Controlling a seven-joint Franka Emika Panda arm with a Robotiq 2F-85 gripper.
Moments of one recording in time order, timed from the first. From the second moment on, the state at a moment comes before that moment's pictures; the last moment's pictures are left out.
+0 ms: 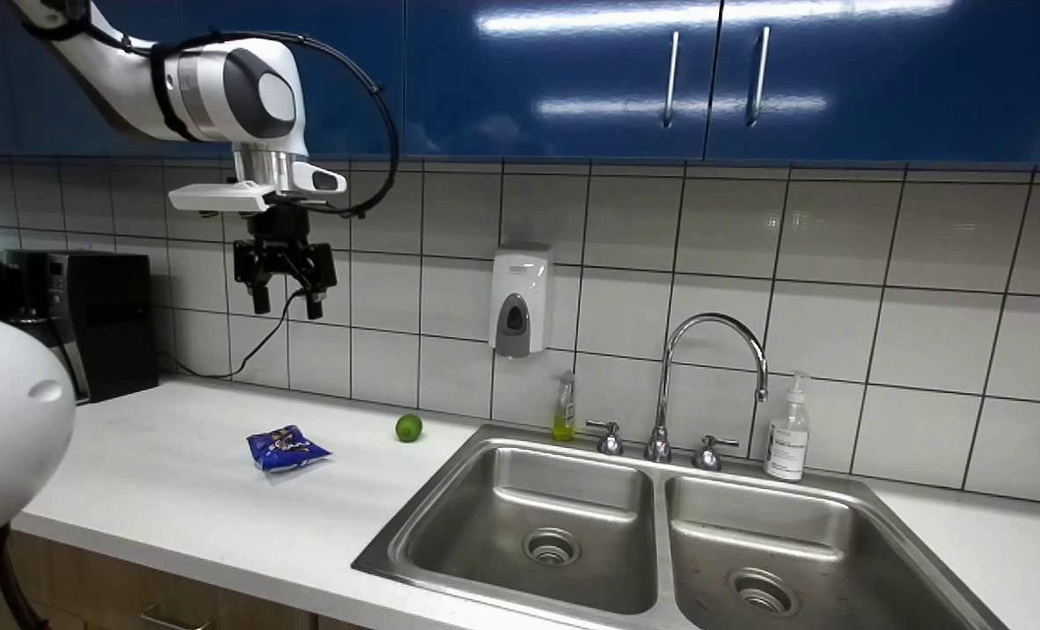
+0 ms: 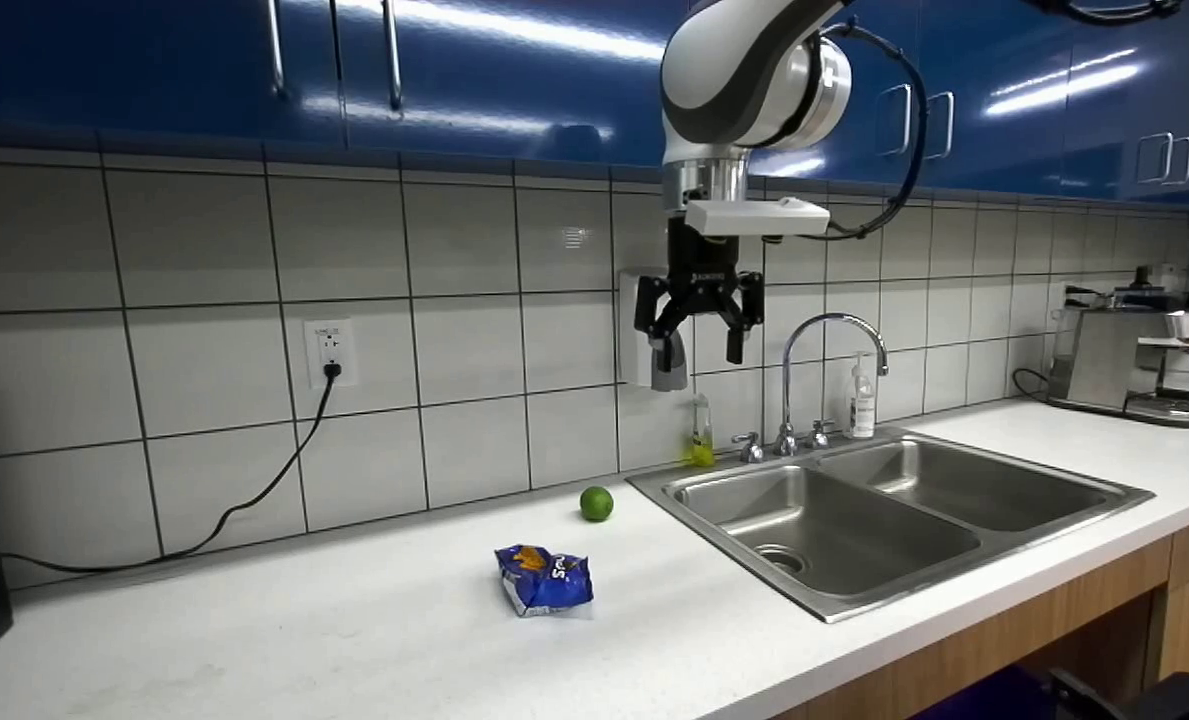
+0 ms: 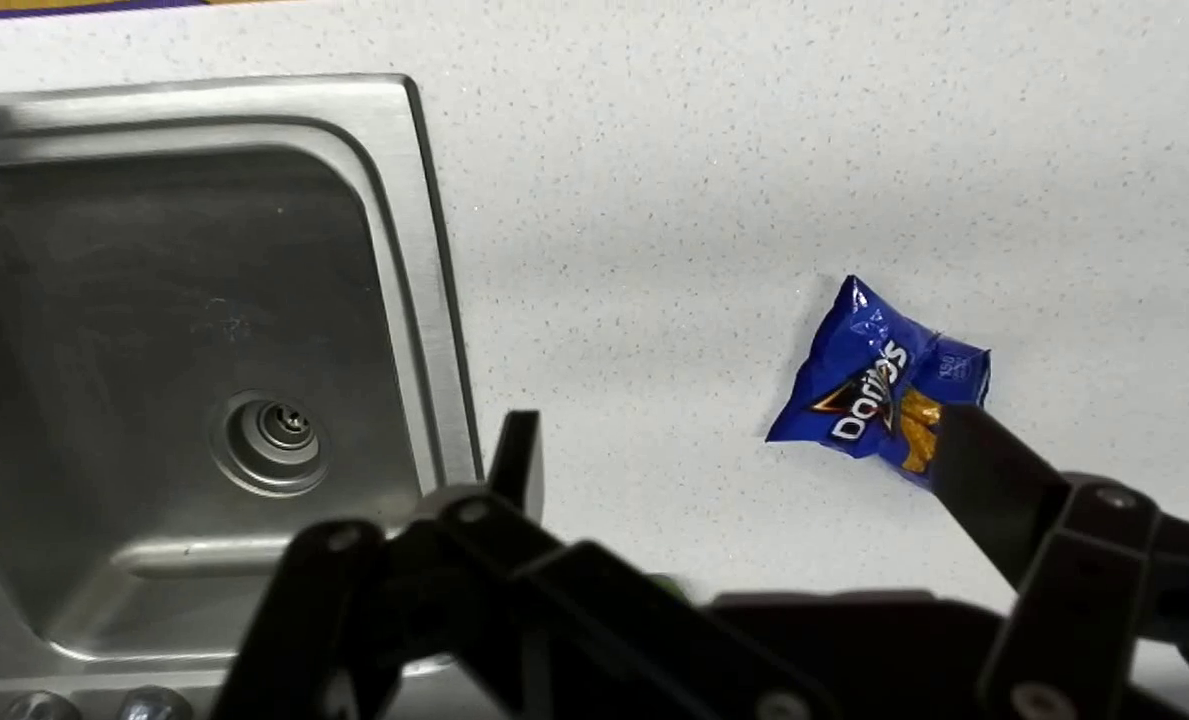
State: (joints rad) arm 0.09 -0.32 0.21 -2.34 0.02 2.11 0.25
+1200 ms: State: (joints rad) arm 0.21 -0.27 0.23 -2.48 0.02 2.25 0.25
